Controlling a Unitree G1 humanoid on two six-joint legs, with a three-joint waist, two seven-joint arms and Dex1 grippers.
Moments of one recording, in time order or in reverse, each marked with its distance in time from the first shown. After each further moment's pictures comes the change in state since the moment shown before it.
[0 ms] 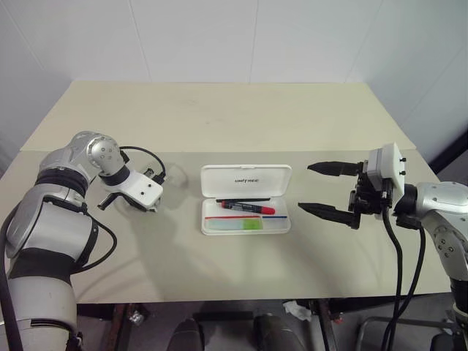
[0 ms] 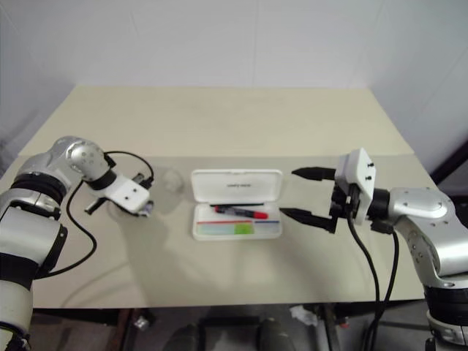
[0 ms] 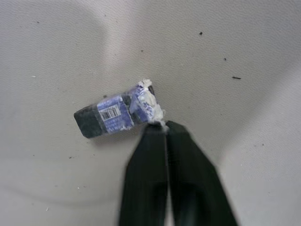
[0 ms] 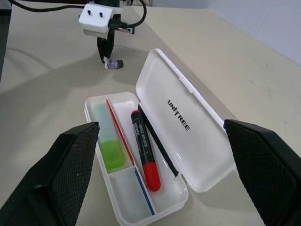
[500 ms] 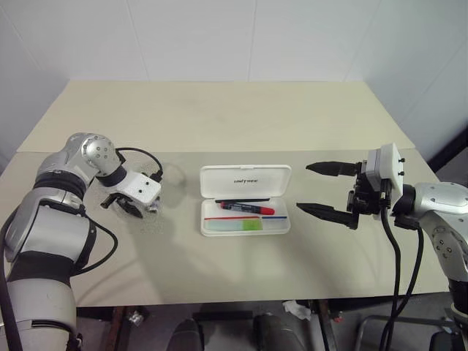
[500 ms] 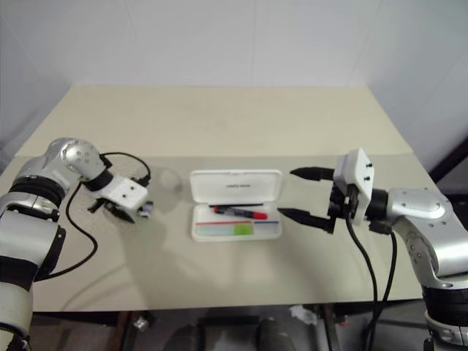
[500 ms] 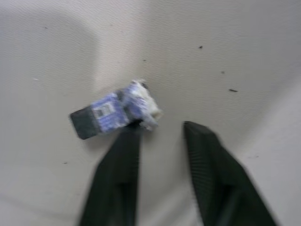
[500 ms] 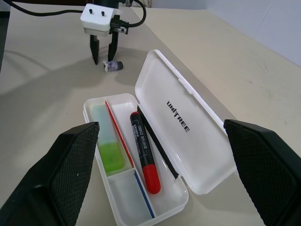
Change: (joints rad) left arm 0.025 0.008 0.078 -0.009 -0.051 0.090 -0.118; right arm 0.000 0.007 0.001 -0.007 0.000 0.000 -0.003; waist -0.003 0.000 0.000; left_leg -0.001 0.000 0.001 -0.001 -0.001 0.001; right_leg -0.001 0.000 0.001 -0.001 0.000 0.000
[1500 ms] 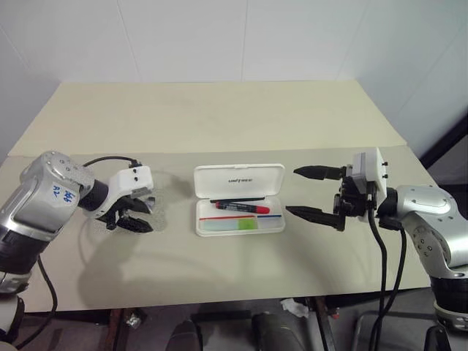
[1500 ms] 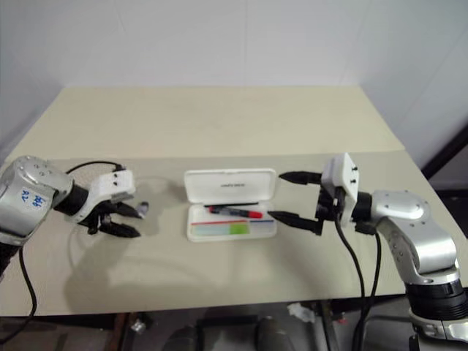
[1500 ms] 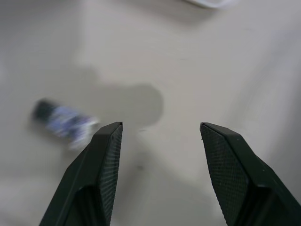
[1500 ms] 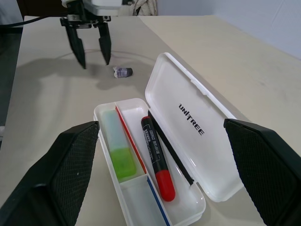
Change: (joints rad) left arm 0.613 0.308 0.241 -1.449 -0.513 1.679 0.257; right arm -0.032 0.078 0.073 0.057 -0.014 -0.035 0.019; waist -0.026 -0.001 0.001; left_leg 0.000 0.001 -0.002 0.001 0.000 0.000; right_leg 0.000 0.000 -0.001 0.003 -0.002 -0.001
